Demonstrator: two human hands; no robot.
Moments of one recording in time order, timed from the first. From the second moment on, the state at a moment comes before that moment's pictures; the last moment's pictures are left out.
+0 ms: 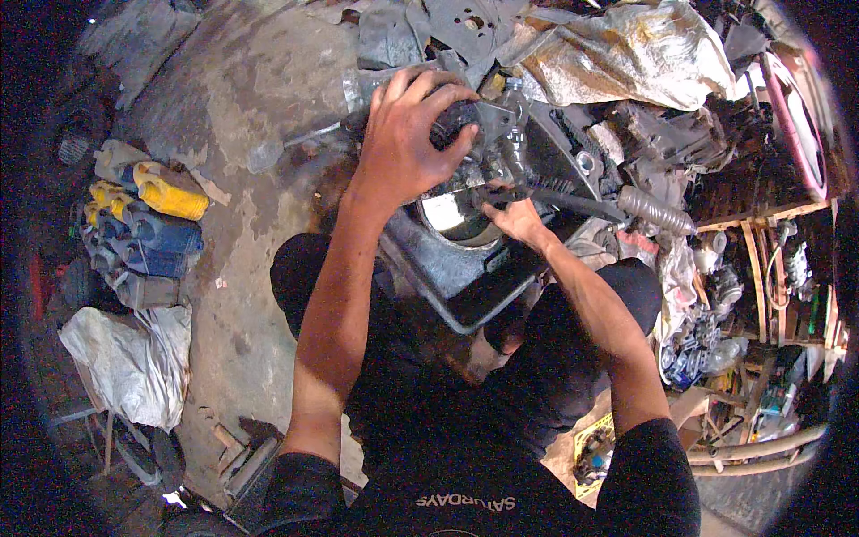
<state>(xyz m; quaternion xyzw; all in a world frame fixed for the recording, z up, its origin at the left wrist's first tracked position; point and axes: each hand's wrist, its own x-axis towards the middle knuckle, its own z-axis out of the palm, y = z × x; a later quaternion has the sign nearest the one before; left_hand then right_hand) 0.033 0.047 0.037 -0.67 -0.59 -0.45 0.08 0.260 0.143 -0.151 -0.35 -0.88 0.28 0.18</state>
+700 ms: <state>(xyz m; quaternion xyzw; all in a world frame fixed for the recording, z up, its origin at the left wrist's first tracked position) 0.030 0.044 0.037 -0.68 -0.58 -0.43 0.10 0.260 0.139 -0.148 -0.39 -0.84 0.39 0.05</state>
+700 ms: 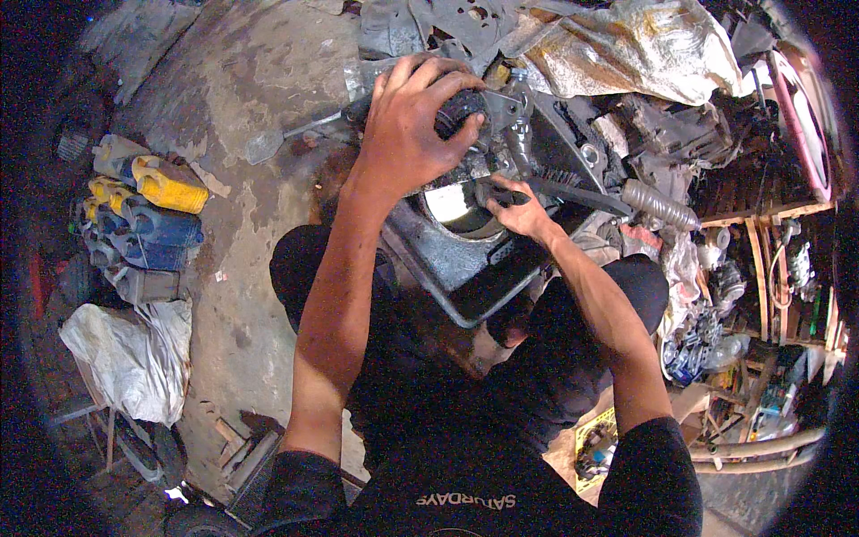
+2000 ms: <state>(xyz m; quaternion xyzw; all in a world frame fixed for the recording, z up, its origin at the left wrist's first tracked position) 0.035 0.045 0.047 -0.68 -0.60 -0.42 0.07 0.280 0.174 -0.072 -0.40 -0.77 0.36 0.34</state>
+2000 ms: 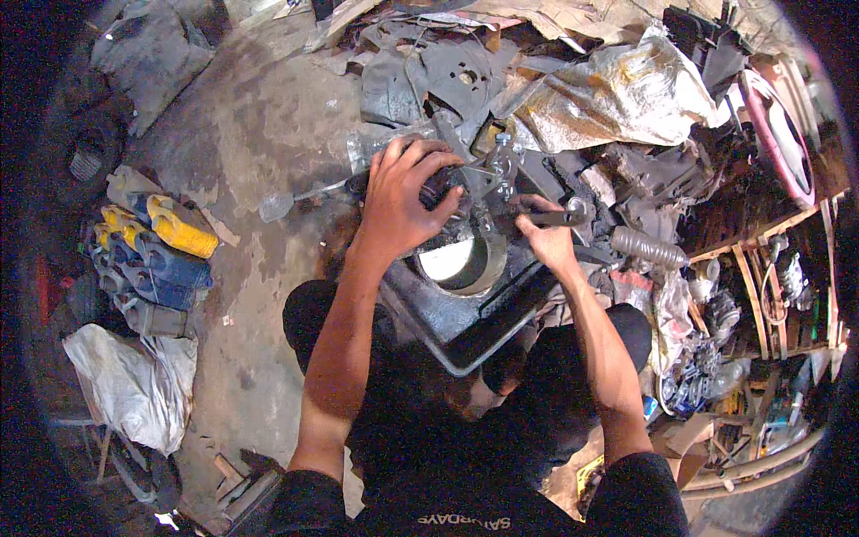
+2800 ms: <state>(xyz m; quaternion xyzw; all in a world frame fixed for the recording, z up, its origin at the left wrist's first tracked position) 0.024 0.043 0.038 -0.64 -0.65 -0.41 0.08 0.230 0.105 0.037 -0.30 -0.79 0.28 0.45</state>
